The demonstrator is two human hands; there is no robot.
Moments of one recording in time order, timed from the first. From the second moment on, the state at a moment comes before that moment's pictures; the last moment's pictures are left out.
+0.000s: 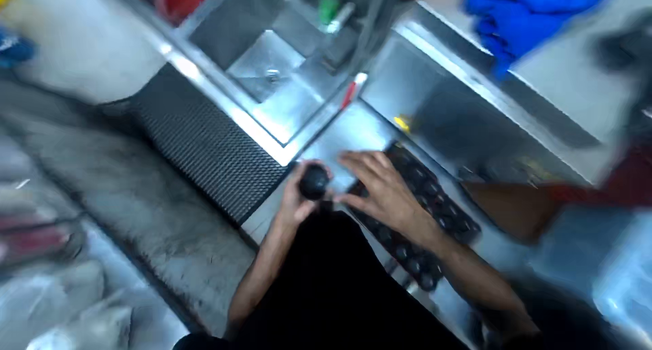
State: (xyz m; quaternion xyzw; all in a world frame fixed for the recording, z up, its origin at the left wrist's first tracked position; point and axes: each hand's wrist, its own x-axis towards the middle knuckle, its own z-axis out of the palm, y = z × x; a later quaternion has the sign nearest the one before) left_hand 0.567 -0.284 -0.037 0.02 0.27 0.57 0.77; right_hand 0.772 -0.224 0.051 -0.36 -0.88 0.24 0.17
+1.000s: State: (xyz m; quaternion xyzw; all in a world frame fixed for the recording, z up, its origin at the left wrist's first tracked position) left_hand 0.357 -0.685 0.026 0.17 0.25 0.94 0.14; right_hand 0.317 -0.523 0.099 0.45 -0.82 0.36 0.01
